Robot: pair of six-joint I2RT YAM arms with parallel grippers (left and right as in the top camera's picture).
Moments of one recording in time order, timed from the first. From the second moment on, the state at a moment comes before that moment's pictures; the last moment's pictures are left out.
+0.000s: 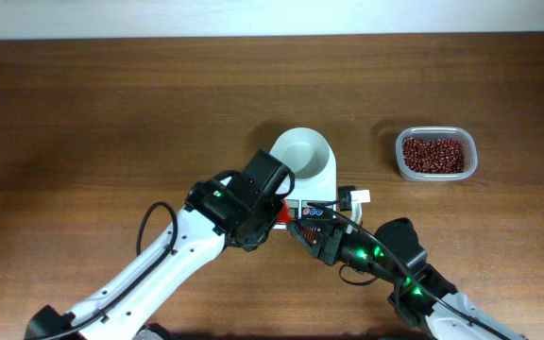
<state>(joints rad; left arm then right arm) -0.66 1.42 1.09 -0.92 0.02 -1.54 0.62 1.07 0.26 0.59 -0.48 1.02</state>
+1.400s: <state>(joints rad) -0.91 1.66 1.12 -0.63 -0.26 -0.99 0.62 0.40 0.76 -0.89 0.46 0.65</state>
